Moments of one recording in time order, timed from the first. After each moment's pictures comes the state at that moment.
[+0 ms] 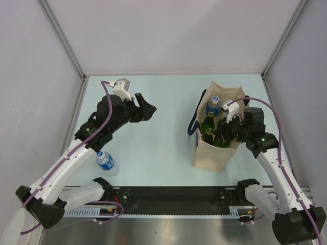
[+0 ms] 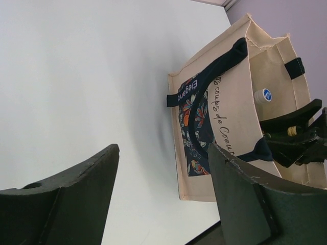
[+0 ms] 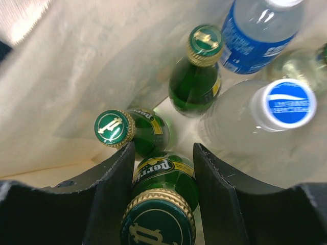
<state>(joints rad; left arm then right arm) -0.60 1.01 1.12 -0.44 -0.04 -0.58 0.16 0.89 0.83 -0.55 -0.43 -0.24</state>
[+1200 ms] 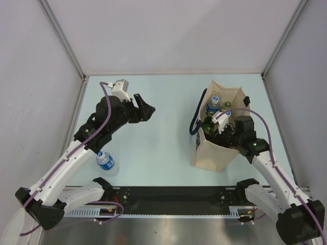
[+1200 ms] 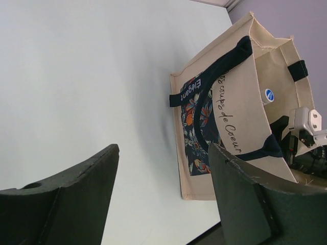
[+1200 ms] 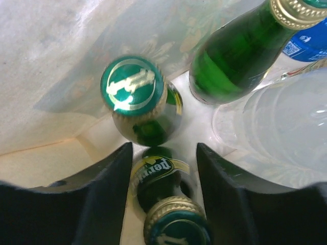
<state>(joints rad) -0.59 1.00 1.11 -0.44 -0.04 -0.58 0.26 0.88 0.65 -0.47 -0.40 -0.39</state>
